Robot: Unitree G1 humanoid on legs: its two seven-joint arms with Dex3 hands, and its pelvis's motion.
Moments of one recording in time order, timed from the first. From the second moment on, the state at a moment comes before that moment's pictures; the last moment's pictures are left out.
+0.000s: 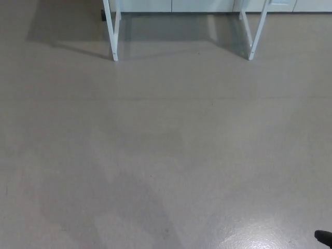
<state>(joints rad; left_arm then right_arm) 0.21 0.38 0.31 0.74 -0.07 0.02 -0.31 0.16 -0.26 -0.27 0.61 0.09 0.04 0.20</state>
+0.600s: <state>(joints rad) 0.29 0.40 0.33 0.76 -0.14 -0.03 -0.43 0.25 -0.25 -0.27 0.62 0.13 -0.01 0.27</state>
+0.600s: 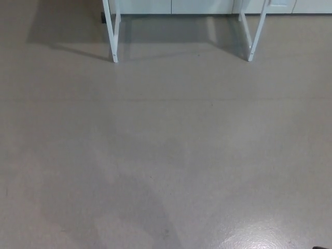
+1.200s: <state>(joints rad) 0.32 0.40 0.30 0.85 -0.13 -0.12 -0.38 0.29 -0.25 -0.24 0.62 0.12 -0.06 0.27</state>
